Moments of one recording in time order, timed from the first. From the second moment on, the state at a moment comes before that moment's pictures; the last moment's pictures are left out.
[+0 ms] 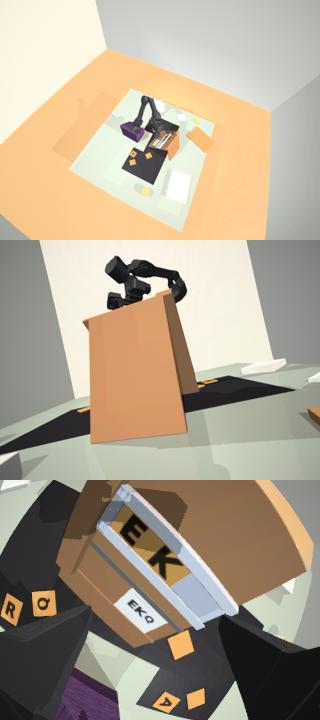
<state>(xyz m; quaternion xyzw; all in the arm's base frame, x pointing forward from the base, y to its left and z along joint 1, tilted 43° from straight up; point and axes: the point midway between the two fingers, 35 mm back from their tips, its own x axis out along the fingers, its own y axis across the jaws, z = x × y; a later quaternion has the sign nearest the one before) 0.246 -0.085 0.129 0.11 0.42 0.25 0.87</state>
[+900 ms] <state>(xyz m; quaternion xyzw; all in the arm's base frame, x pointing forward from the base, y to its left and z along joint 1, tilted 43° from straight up) 0.194 -0.078 0.189 -0.24 0.23 0.31 0.89</state>
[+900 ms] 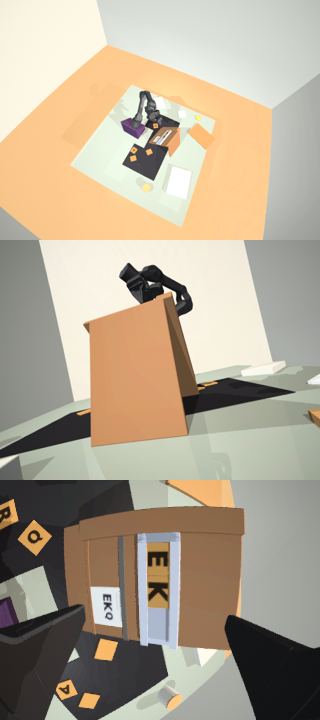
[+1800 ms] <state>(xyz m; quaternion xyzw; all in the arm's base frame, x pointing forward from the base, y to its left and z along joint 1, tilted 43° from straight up) 0.234 0.129 0.092 -0.44 0.15 0.60 0.65</state>
